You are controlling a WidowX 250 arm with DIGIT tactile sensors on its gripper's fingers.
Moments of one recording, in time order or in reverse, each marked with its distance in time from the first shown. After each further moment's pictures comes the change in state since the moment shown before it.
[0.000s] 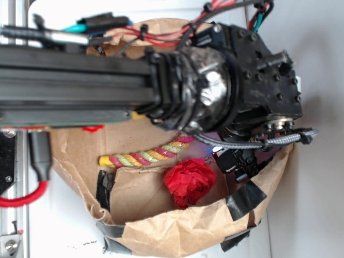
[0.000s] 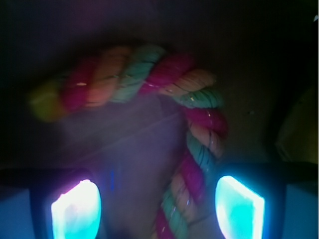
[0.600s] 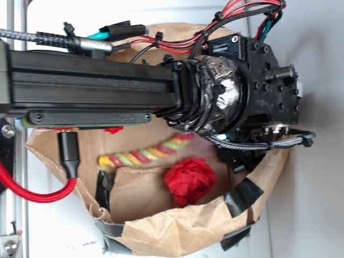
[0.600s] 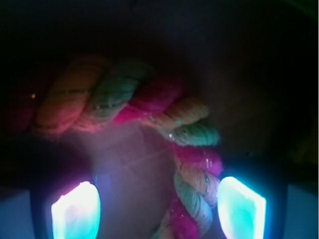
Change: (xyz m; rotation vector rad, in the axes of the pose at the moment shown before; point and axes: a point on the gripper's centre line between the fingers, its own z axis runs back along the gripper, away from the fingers) arm 0.014 0.003 -0.014 0.066 -0.053 -0.098
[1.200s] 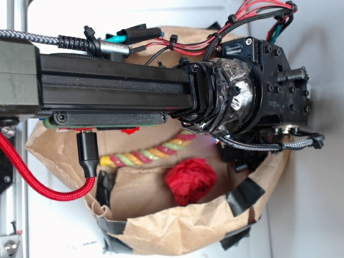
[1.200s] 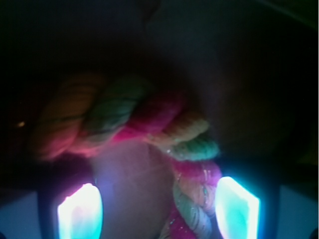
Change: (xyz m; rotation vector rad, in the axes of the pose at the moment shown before) arm 0.001 -0.010 -0.008 0.020 0.012 -0.061
